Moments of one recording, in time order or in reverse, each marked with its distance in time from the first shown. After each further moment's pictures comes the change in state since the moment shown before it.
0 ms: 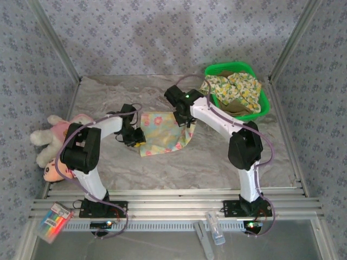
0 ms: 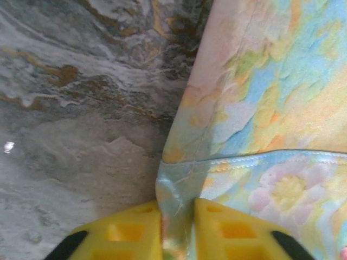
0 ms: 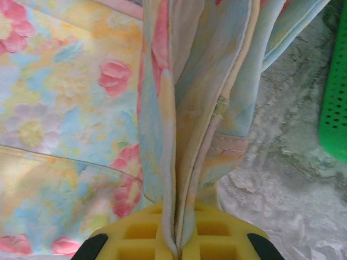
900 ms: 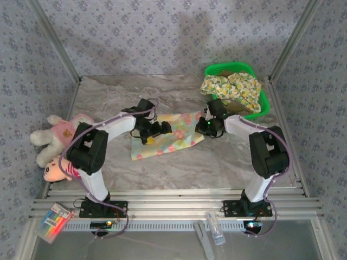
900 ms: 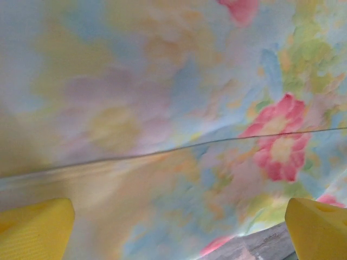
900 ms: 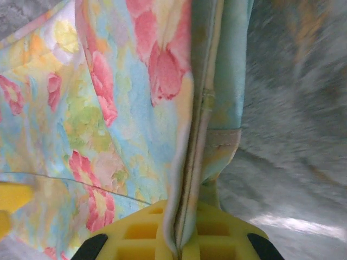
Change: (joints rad) left arm -0.174 -0.009 0.126 0.067 0.082 -0.141; right arm -0.357 -0.272 -0.746 0.683 -0.634 0.260
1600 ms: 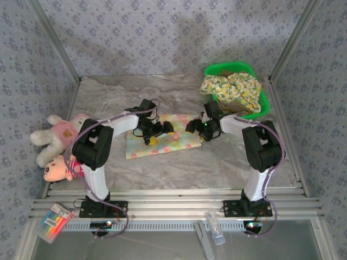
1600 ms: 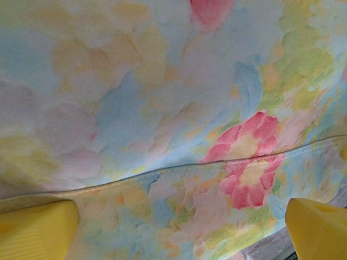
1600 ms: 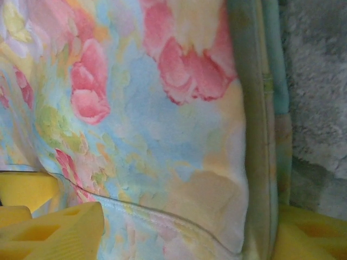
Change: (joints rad) left arm -0.010 0.114 0.029 0.058 0.079 -0.038; right arm 0.015 0.105 -0.031 0.115 -0.153 0.132
